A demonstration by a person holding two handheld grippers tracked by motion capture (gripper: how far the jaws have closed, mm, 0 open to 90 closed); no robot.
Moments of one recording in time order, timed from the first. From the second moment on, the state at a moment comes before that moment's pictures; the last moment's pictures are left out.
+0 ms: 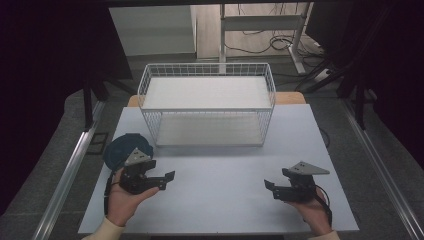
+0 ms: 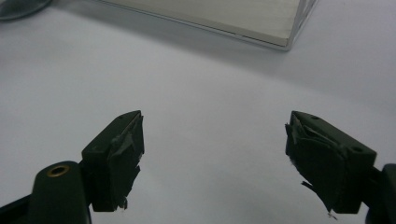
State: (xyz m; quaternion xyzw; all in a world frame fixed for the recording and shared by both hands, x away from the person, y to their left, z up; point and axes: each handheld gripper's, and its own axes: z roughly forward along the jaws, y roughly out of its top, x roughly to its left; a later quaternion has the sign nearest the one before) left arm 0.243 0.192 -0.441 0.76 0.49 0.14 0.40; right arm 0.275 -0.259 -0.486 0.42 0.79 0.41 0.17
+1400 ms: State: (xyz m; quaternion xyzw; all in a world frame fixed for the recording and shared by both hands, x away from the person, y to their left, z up) left arm 0.335 0.330 -0.433 0.70 0.60 0.20 0.33; right arm 0.281 -0.263 -0.494 0.45 0.79 0.39 0.16
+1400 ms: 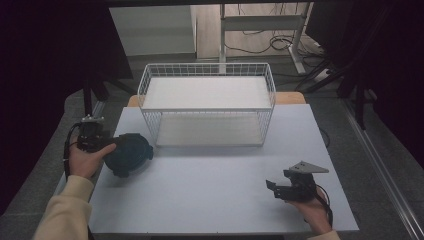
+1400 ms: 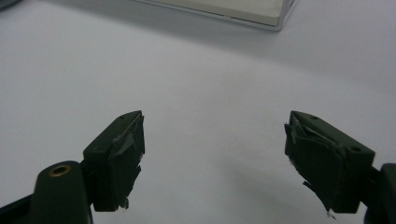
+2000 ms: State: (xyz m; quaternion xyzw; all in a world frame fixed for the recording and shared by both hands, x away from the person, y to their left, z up) left arm 0.367 0.360 -0.469 0.70 0.63 0.23 0.25; right arm 0.281 -0.261 -0.496 0.44 0.80 0.37 0.17
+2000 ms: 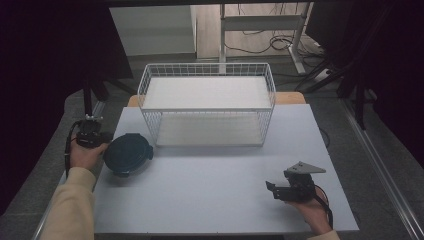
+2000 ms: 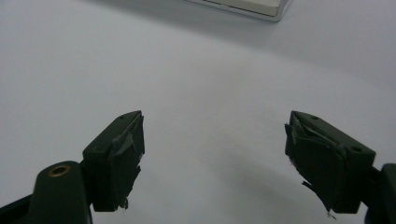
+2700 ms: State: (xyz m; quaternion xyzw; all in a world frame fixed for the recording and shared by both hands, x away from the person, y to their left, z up) left arm 0.383 0.362 -0.484 0.73 0.62 0.20 0.22; right arm 0.283 -0.262 -0.497 0.45 0.79 0.37 0.18
